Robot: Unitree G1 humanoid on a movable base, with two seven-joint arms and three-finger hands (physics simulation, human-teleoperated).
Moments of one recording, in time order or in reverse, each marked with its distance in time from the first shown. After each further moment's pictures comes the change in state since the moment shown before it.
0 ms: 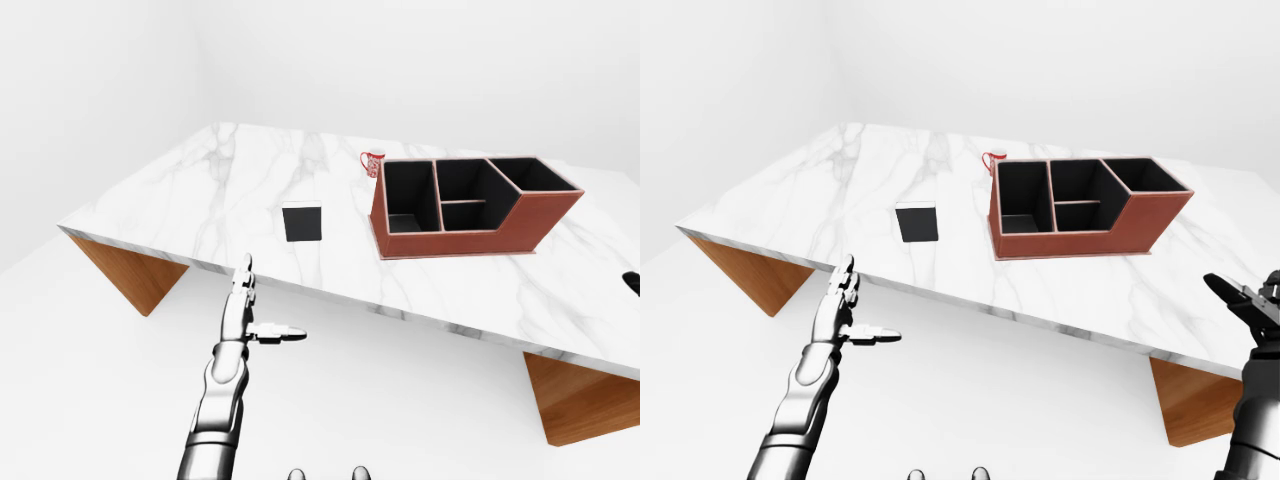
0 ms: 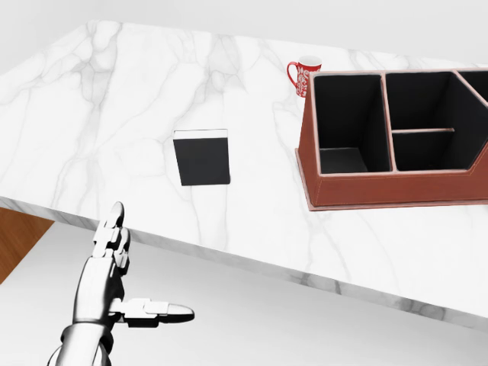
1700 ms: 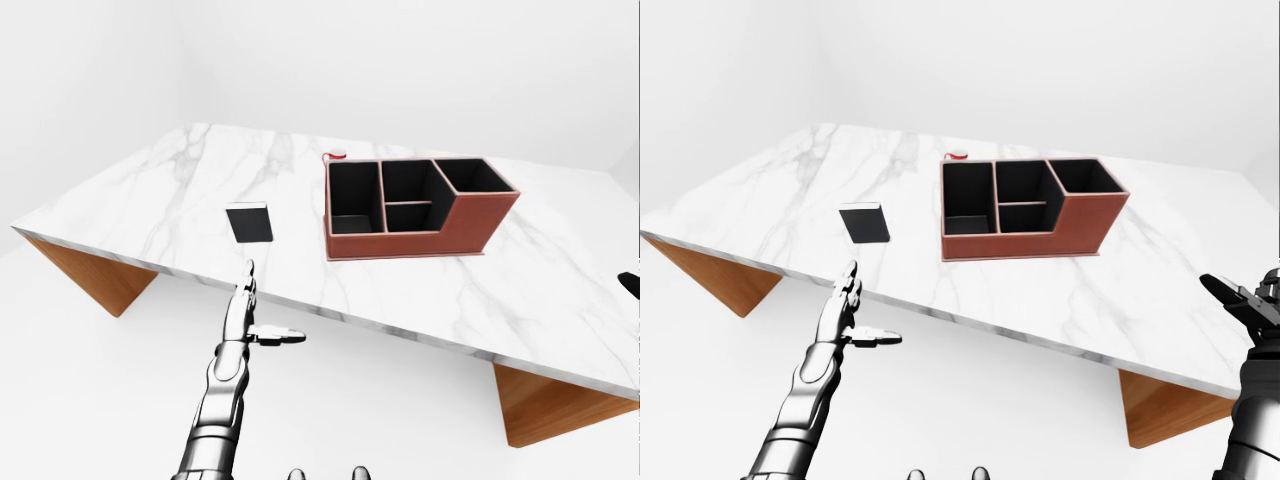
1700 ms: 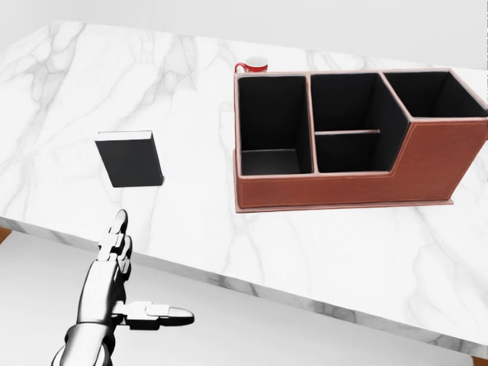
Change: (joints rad) left arm -0.037 0.011 0.006 0.112 0.007 -0.015 -0.001; right arm -0.001 0.005 0.003 -0.002 -0.016 0.000 0.011
